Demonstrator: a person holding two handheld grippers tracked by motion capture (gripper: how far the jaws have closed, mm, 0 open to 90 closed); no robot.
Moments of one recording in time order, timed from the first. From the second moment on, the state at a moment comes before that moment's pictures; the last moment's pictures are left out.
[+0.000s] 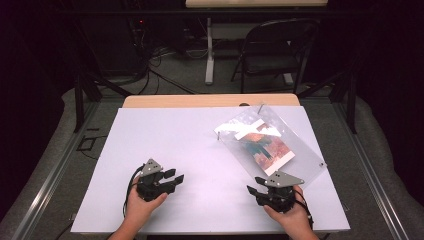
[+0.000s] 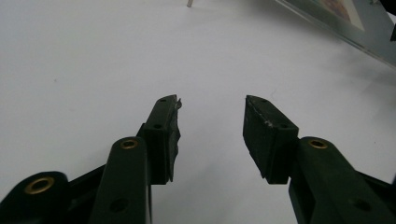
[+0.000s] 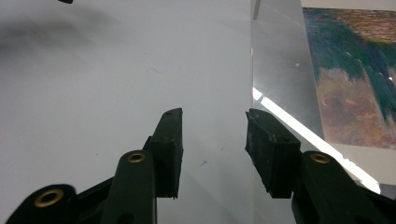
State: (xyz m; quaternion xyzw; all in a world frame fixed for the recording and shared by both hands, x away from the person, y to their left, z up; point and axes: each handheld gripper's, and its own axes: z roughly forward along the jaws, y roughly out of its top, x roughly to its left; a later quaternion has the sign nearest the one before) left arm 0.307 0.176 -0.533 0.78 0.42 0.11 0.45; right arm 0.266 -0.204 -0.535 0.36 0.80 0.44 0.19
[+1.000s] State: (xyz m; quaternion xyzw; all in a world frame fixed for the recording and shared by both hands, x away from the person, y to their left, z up) left arm 0.444 0.089 -0.541 0.82 0.36 0.14 0.43; right arm 0.271 -0.225 -0.533 0.40 0.77 0.47 0.17
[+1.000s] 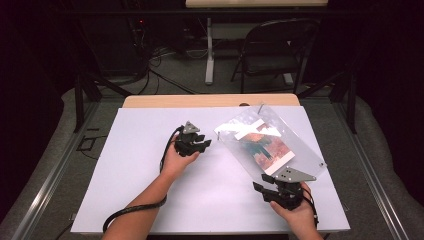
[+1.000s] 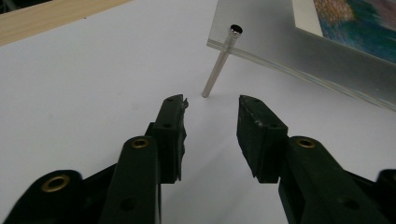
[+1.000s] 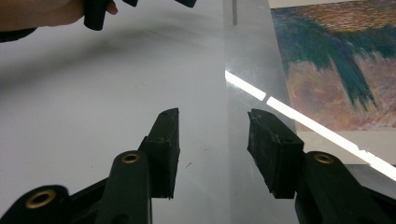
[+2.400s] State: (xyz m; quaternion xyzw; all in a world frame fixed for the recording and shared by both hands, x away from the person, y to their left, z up) left arm 0.479 0.048 -0.562 0.82 0.36 0.13 0.42; right arm 0.272 -0.234 -0.532 0.42 0.75 0.49 0.16
